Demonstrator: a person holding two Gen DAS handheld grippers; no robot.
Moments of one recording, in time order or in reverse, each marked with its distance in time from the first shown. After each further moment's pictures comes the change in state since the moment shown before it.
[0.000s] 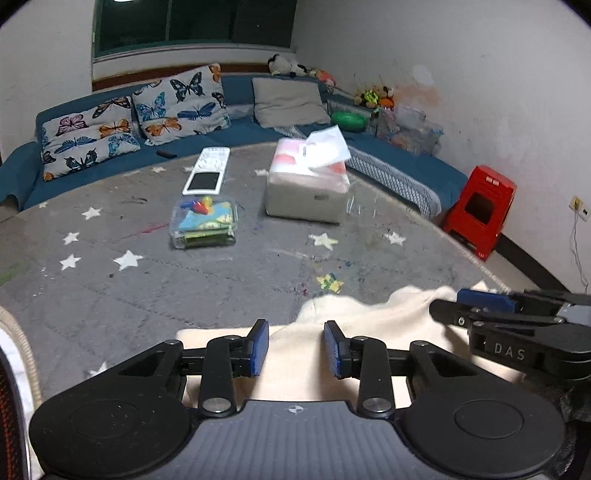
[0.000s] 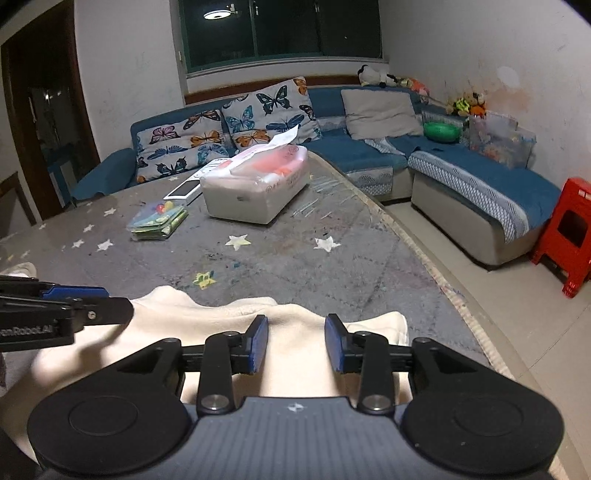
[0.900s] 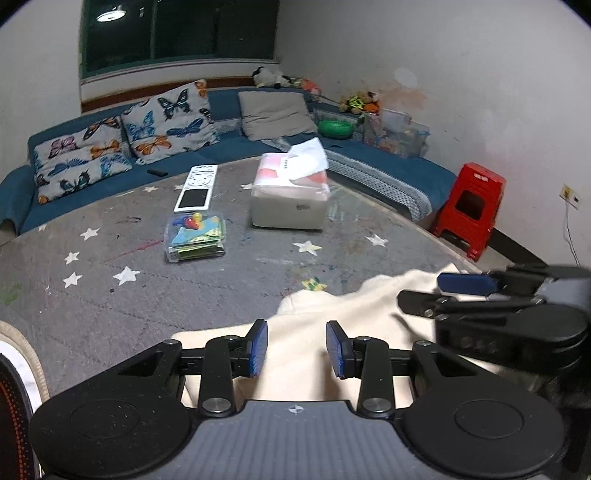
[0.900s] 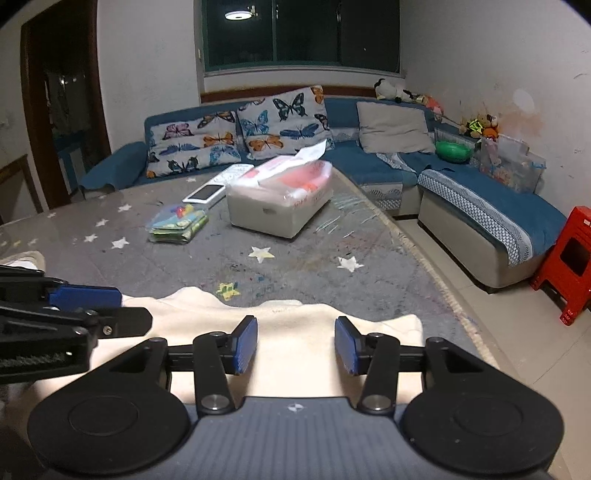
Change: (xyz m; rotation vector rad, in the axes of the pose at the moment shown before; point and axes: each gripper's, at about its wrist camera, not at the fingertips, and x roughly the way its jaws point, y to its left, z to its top) left arm -0.023 -0.011 -0.005 0.071 -0.044 -0.016; right arm -0.020 0.017 0.006 -0.073 -0.022 0.015
